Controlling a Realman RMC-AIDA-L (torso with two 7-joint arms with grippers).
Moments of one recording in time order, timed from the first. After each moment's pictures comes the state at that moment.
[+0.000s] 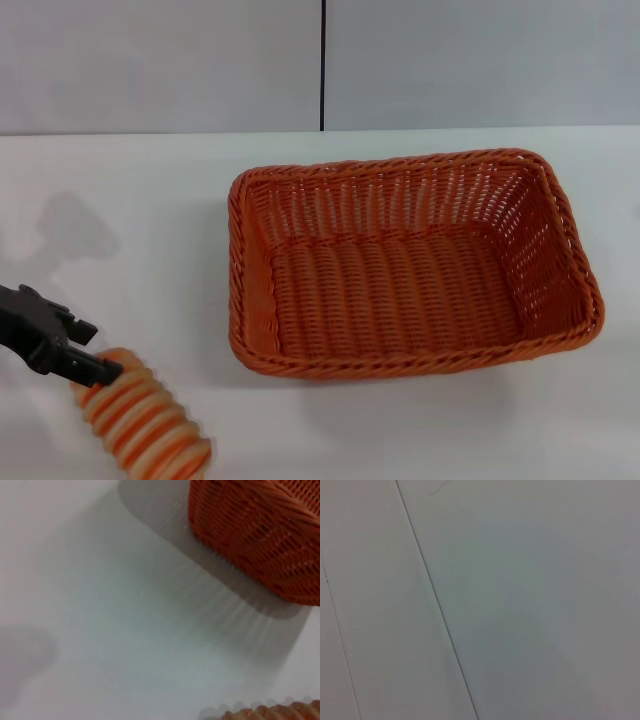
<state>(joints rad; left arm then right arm) -0.52 -2.04 0.77 1.08 2.67 1.81 -1.89 0.11 2.07 -0.48 -0.87 -1.31 -1.81 1.54</state>
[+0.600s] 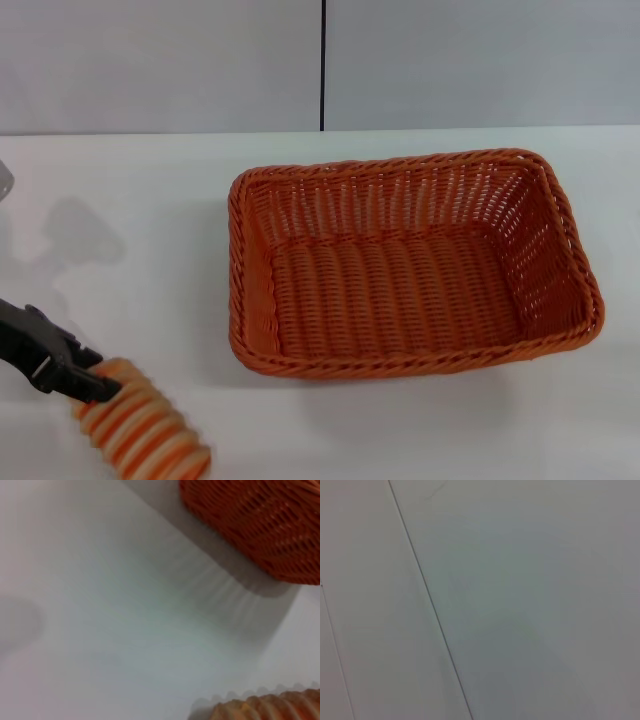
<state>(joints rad) -0.56 -2.04 0.77 1.01 2.73 1.82 -1.91 0.11 2.07 -0.47 -0.85 -1.31 -1.82 1.54</state>
